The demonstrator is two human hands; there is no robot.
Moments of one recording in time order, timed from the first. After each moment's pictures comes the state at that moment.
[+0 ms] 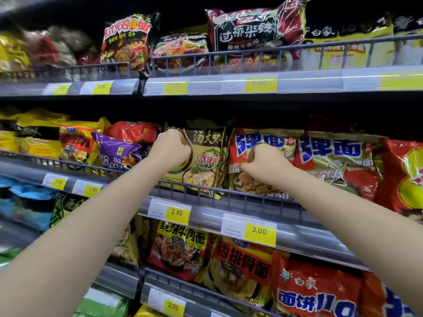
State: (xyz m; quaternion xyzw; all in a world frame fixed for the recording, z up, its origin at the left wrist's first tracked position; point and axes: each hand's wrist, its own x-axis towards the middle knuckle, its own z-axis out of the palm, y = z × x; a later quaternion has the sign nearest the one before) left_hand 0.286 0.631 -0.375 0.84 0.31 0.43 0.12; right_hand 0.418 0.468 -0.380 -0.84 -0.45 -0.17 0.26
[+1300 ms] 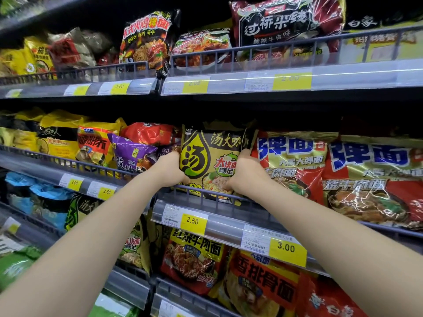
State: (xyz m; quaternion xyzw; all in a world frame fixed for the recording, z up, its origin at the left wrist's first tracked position) left_hand 0.278 0.699 -0.411 0.87 0.32 0.33 0.20; right_hand 0.393 0.545 -0.400 -0.84 -0.44 -0.13 0.28
